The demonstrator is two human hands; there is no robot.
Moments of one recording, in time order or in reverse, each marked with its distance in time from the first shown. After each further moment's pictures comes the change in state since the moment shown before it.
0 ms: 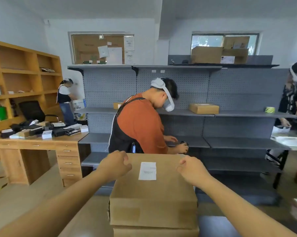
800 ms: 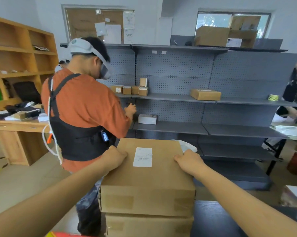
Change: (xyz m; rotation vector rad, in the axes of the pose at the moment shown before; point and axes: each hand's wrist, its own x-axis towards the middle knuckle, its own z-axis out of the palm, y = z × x) left_hand 0.013 0.006 0.032 -0.345 -0.116 -0.422; right_hand 0.030 0.020 0.026 0.153 -0.134 0.274
